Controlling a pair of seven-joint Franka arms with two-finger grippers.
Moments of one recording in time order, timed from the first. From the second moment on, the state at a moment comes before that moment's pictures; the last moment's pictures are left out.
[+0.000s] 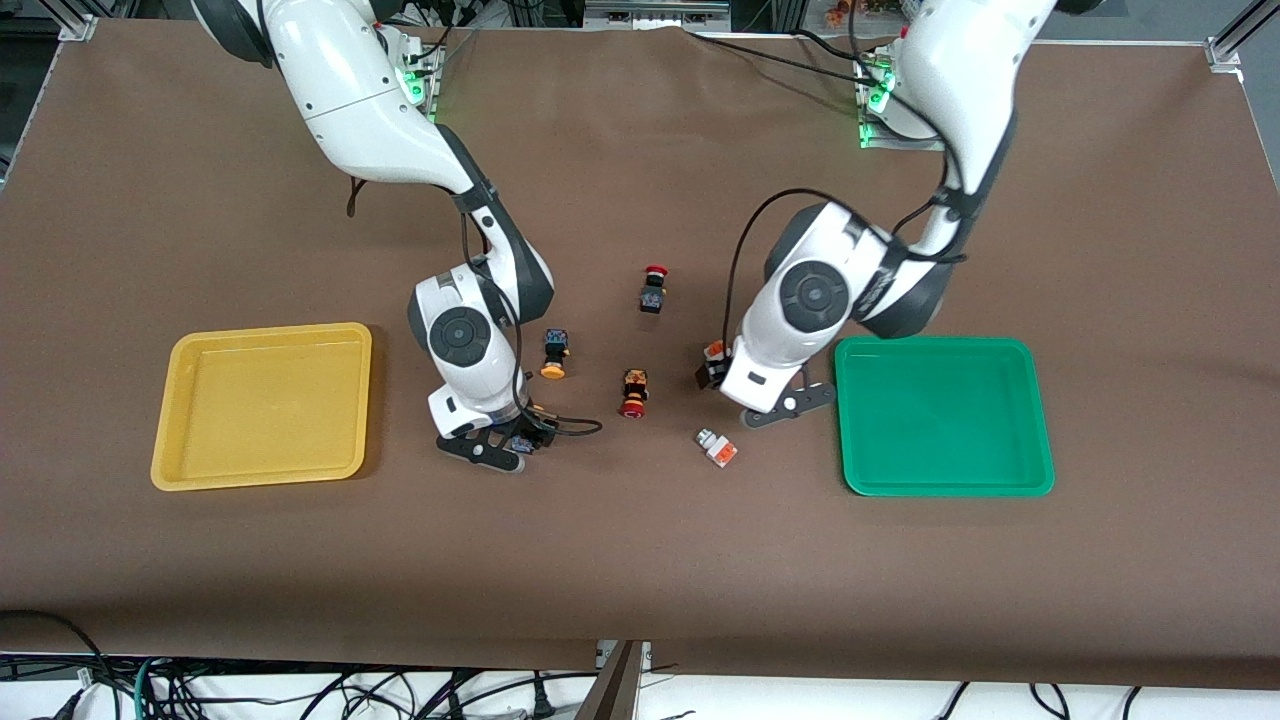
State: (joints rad) left arm -0.41 0.67 -0.16 -1.54 -0.03 2.17 -0.92; right arm 0.54 0.84 -0.10 -1.48 0.03 2.42 0.68
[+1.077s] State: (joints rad) left arm -0.47 0.75 -0.16 -1.60 -0.03 2.18 -1.03; right arm 0.11 0.68 -0.18 -1.59 0.08 2.15 -0.19
